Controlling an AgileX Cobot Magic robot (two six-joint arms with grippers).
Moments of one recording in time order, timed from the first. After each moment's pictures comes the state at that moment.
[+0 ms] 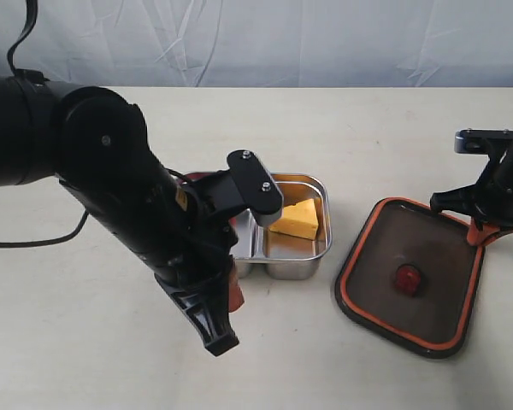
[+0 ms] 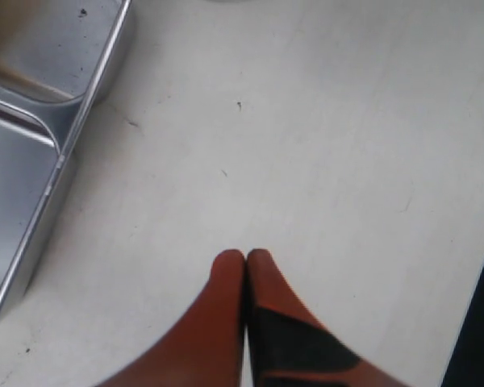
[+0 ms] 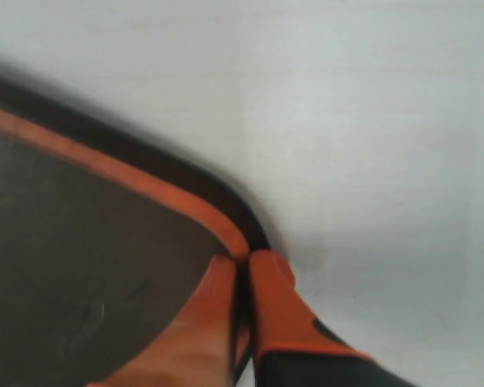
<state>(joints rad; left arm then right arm) -0.83 1.60 -1.00 -0.37 0.77 0.58 0.10 1.95 -1.04 0.02 0.67 -0.05</state>
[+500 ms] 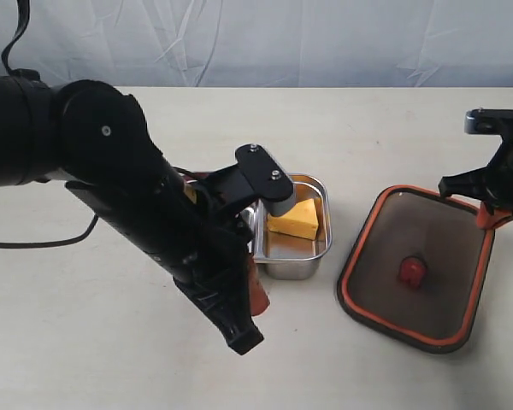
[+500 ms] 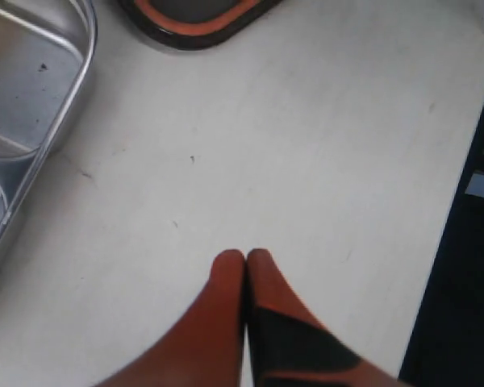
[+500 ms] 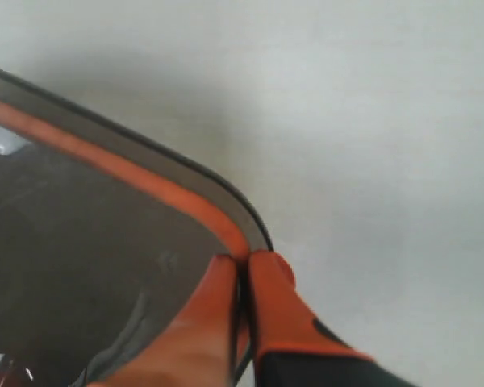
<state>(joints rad) -0.83 1.60 -1.00 -0.55 0.74 0.66 0.10 1.83 -1.03 0.03 0.71 -0.06</state>
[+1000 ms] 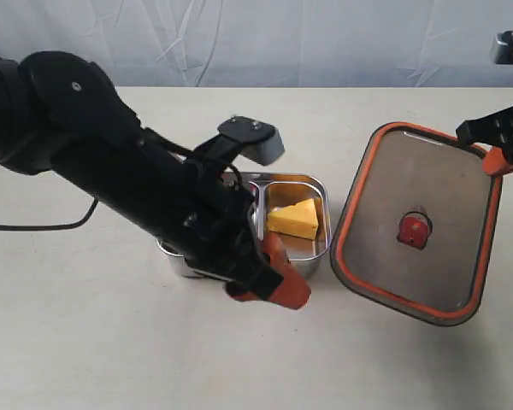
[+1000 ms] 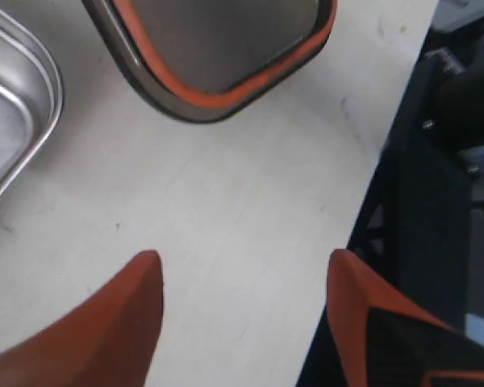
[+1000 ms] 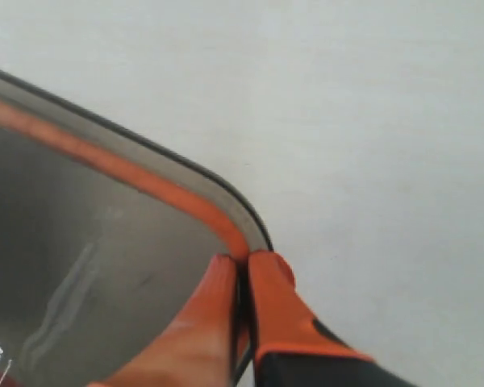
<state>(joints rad) -0.71 1.60 -1.00 -0.94 0.81 0.80 0.10 1.52 -1.03 0.21 0.80 -0.27</state>
